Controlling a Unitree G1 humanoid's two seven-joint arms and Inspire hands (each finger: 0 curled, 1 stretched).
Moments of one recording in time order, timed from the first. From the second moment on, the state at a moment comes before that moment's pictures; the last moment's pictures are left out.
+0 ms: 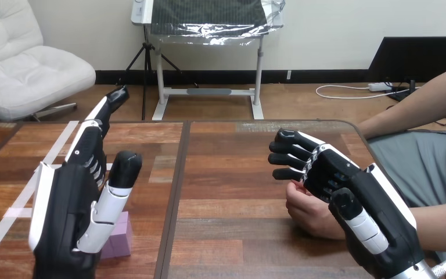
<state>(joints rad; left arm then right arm) 0.43 0.10 0.01 -0.41 0.01 -0.47 -0.05 0.25 -0.24 -0.01 -0.14 0.32 -0.40 0.54</state>
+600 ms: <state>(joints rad) 0.43 0.10 0.01 -0.41 0.01 -0.47 -0.05 0.25 -0.24 -0.01 -0.14 0.32 -0.40 0.54</state>
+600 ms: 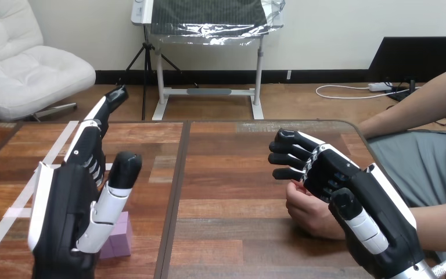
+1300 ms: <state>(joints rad) 0.42 0.11 0.06 -0.38 0.14 -0.46 -0.03 0.25 -0.24 -0.01 -0.14 0.32 -0.40 0.54</state>
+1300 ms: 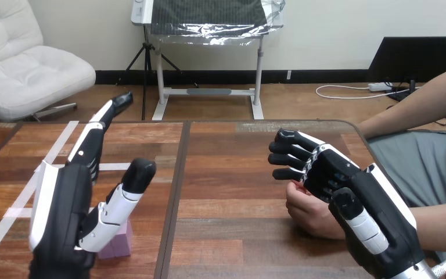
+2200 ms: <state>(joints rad) 0.32 0.24 0.13 -0.18 0.23 -0.42 -0.04 0.25 -0.24 -0.01 -0.14 0.34 -0.40 0.56</state>
